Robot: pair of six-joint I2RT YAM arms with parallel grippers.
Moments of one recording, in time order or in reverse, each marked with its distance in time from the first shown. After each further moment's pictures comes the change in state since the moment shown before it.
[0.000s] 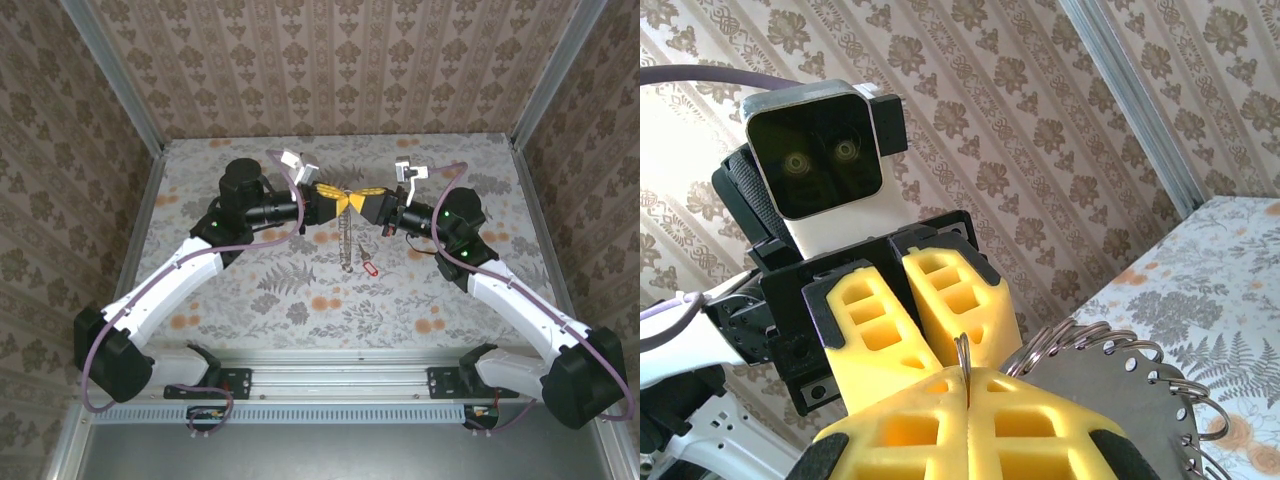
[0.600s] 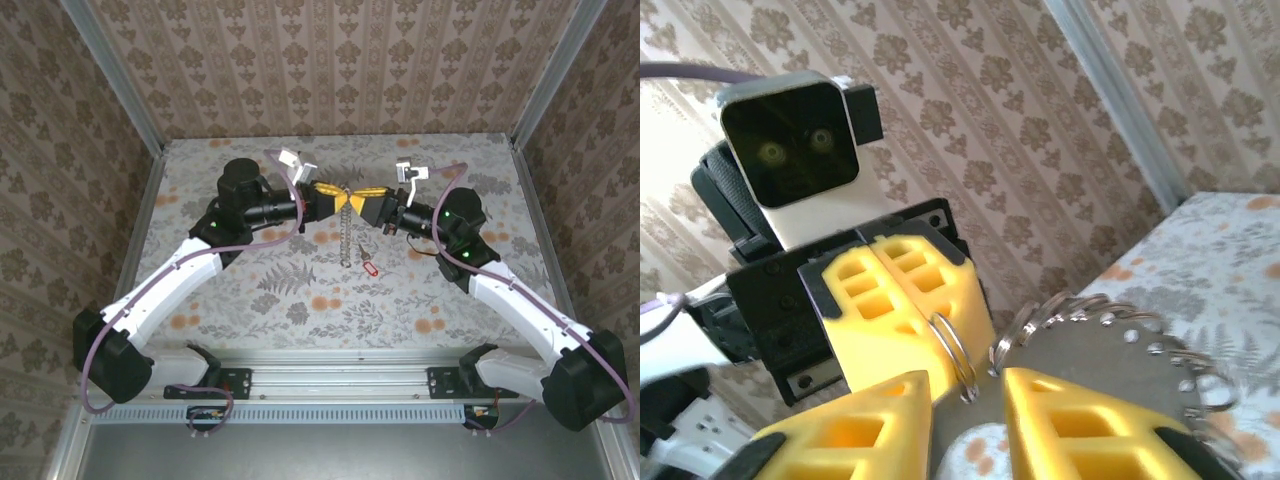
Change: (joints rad) left arm 0.002 -0.006 -0.002 0.008 -0.014 0.021; right arm -0.026 -0.023 -0.004 -0.054 0.019 -0.015
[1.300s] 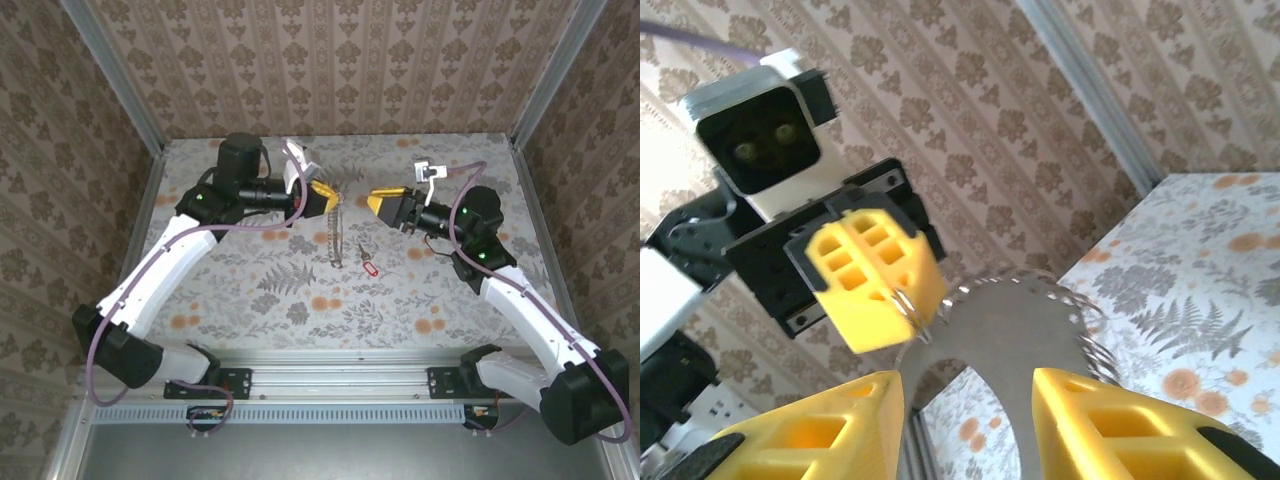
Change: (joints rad) left arm 0.059 0.101 0.313 -0.595 0.101 0.402; right arm -0.097 -0.053 -0.017 -0.074 -0.109 0.017
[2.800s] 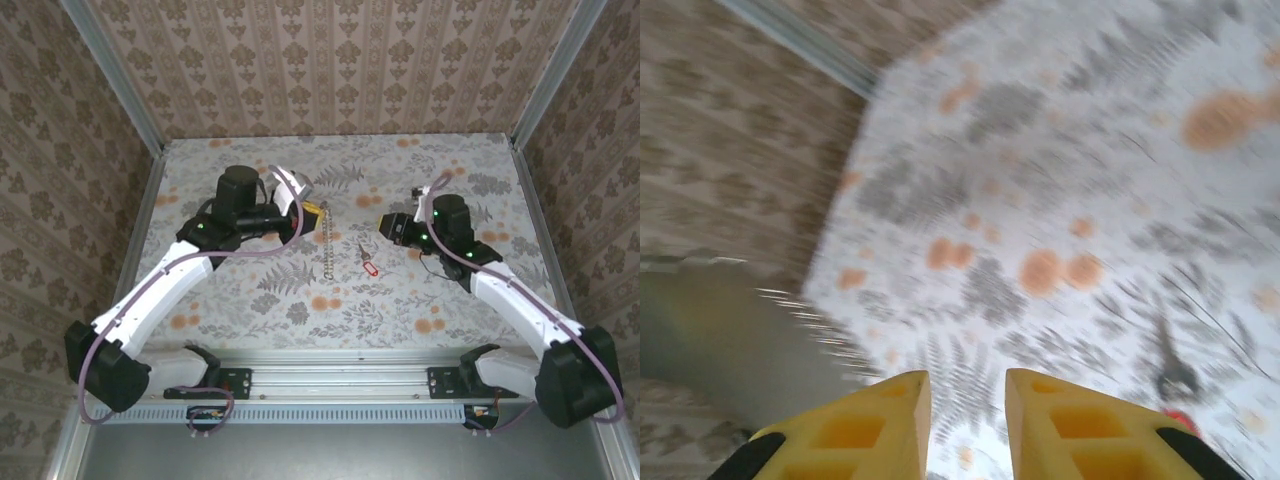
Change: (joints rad) left arm 0.000 -0.158 -0.321 0.183 -0.269 -0.089; right arm 0.003 0.114 -0.067 -0.456 0.413 -0.066
